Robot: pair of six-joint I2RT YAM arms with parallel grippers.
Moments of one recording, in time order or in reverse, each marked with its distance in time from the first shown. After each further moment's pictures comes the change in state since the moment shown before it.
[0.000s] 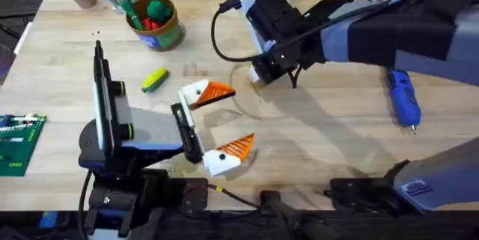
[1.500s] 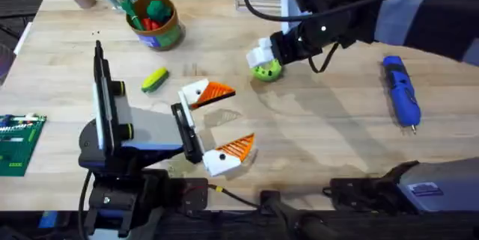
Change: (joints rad) left arm 0.000 0.000 0.000 0.000 0.000 0.000; right arm -0.158 -0.146 0.000 -0.042 -0.260 0.054
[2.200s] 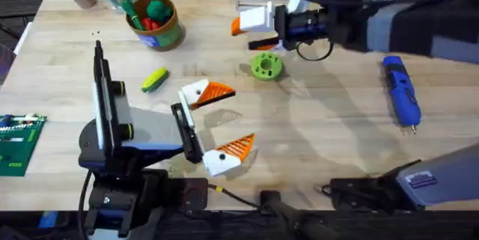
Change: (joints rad) left arm 0.000 0.000 0.000 0.000 0.000 0.000; right arm -0.166 0.104 -0.159 0.698 -0.714 0.399
